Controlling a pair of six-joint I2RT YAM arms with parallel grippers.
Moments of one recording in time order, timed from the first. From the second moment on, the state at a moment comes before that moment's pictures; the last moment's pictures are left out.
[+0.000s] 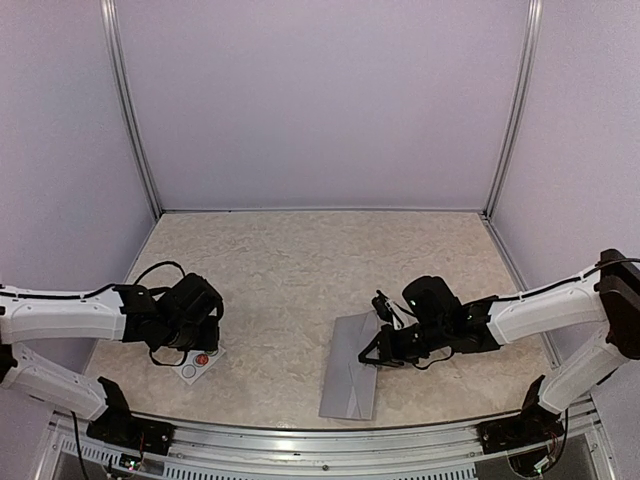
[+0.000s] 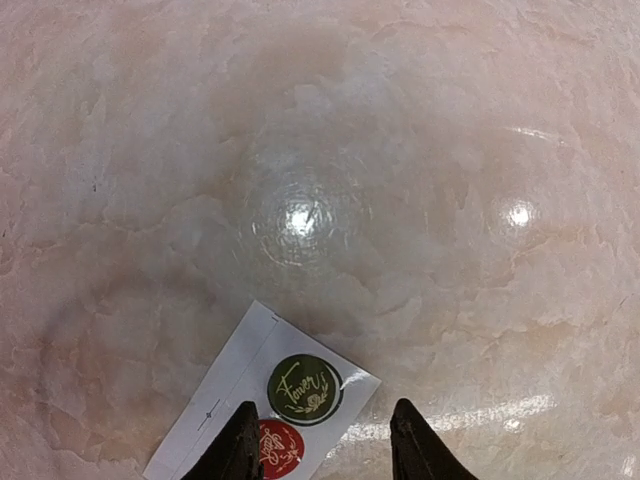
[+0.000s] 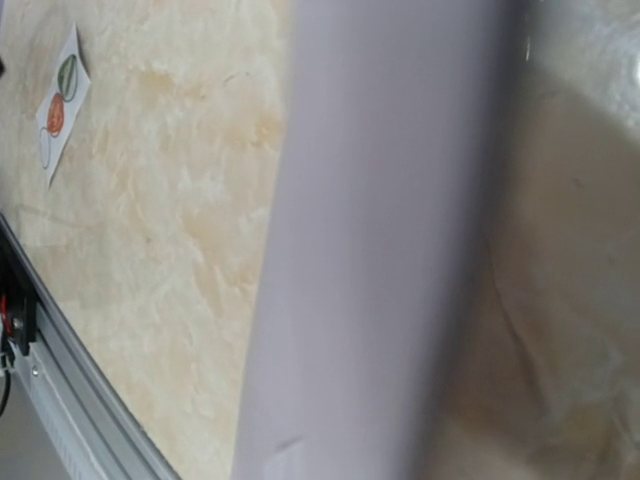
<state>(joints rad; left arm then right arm) -0.84 1.20 0.63 -0.53 -0.39 -0.75 0.92 1.47 0.61 0.11 -0.35 0.86</state>
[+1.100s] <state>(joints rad) -0.83 1.42 0.62 -0.46 -0.39 -0.69 0.92 1.47 0.60 0.14 -0.36 0.87</state>
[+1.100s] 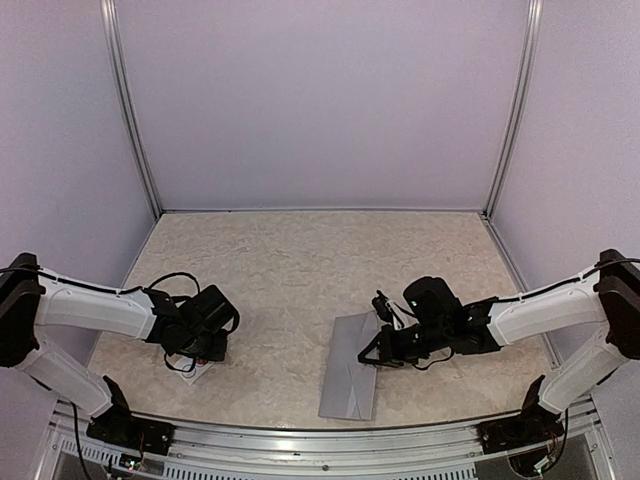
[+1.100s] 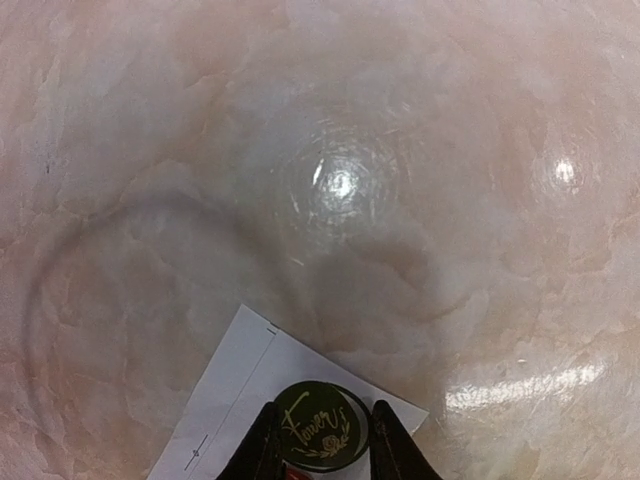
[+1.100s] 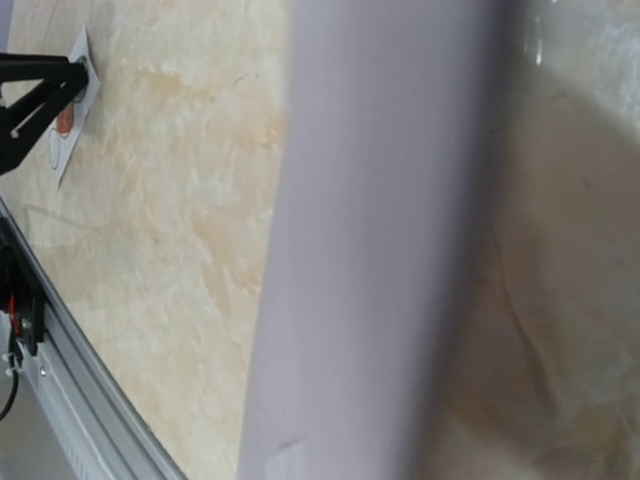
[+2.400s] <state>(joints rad) -0.80 1.32 0.60 -0.47 -0.44 -0.73 0.92 1.47 0.58 0.16 -0.37 0.88</state>
